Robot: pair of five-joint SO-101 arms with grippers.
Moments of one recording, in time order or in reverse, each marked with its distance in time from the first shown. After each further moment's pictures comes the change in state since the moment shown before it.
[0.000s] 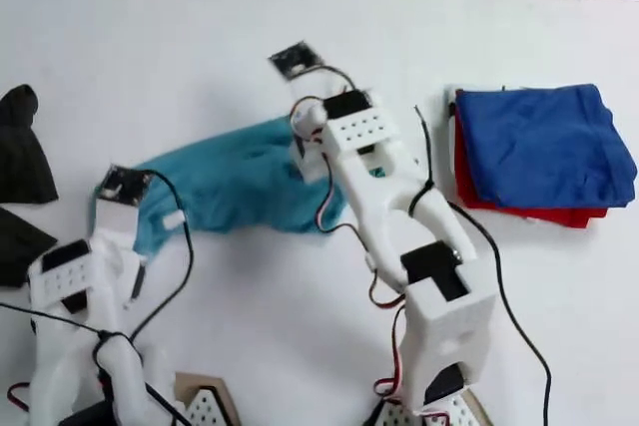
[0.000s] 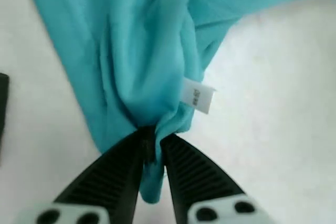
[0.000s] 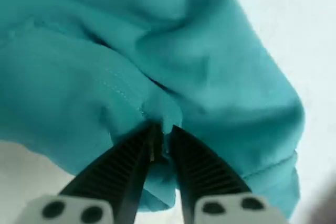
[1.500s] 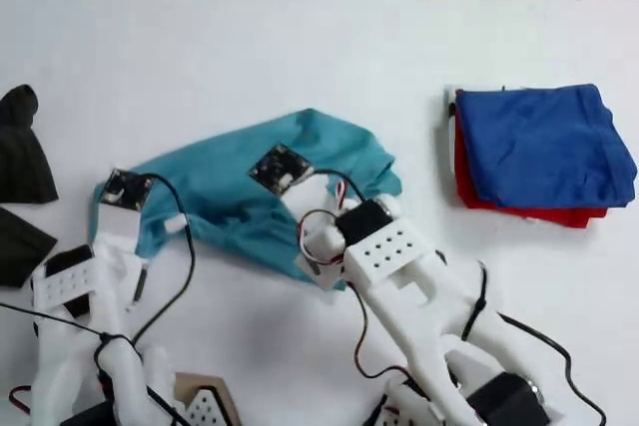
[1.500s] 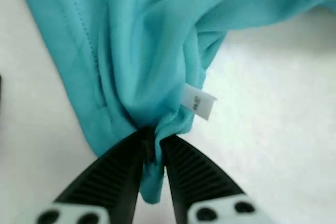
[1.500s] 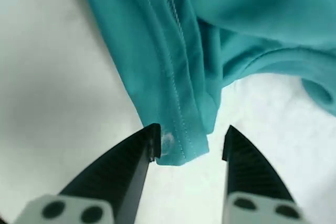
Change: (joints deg) left arm 0.0 -0.4 1.2 -1.9 0.0; right arm -10.5 -43.4 49.5 -4.6 5.1
